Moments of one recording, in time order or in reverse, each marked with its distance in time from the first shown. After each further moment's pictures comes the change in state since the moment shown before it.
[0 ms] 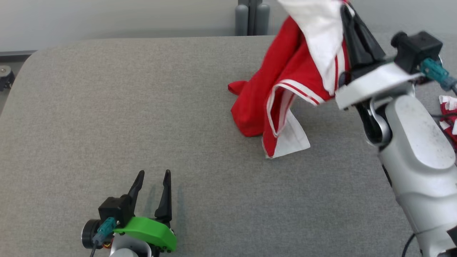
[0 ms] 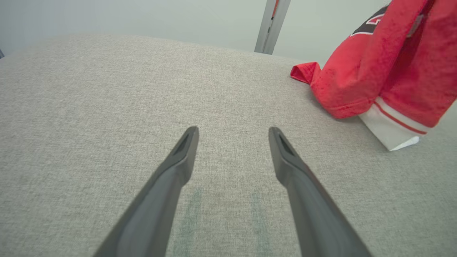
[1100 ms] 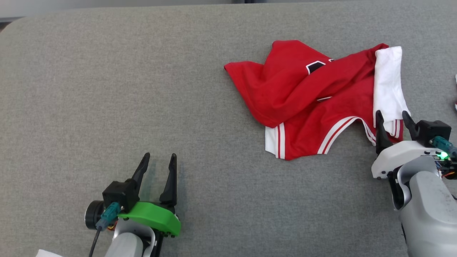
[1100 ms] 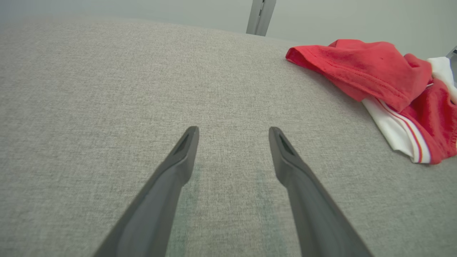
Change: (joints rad) left arm -0.060 0.000 -0.028 -0.014 0.010 -0.007 0.000; right arm 0.265 0.053 -0.419 0.303 -0.308 0.000 0.001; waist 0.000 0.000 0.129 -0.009
